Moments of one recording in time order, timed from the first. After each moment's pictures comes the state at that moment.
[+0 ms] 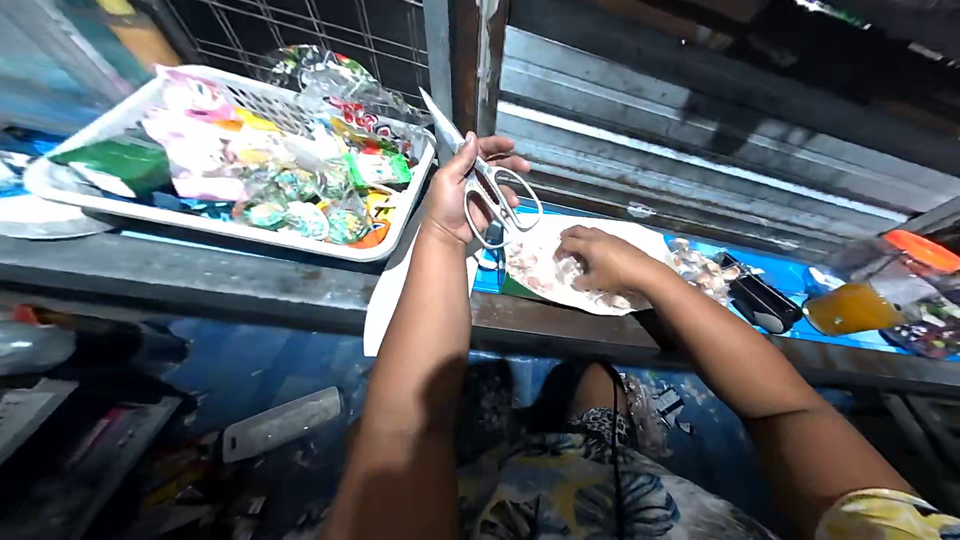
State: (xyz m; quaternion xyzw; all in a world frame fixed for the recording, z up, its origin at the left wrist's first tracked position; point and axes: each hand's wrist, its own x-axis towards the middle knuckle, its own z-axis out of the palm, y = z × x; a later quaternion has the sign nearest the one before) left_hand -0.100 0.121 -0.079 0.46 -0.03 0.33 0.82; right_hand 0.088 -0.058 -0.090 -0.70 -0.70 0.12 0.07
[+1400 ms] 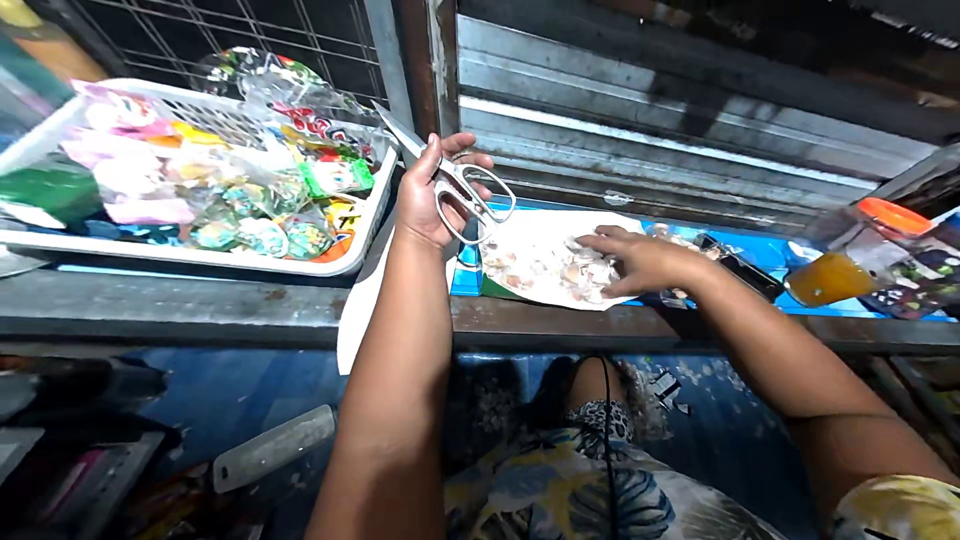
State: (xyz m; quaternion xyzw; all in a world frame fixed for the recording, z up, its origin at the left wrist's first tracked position) left_hand -0.091 0.121 -0.081 0.44 0.02 0.34 0.83; right_hand 0.116 -0.129 -0.076 -0.77 -0.62 0.12 0.06
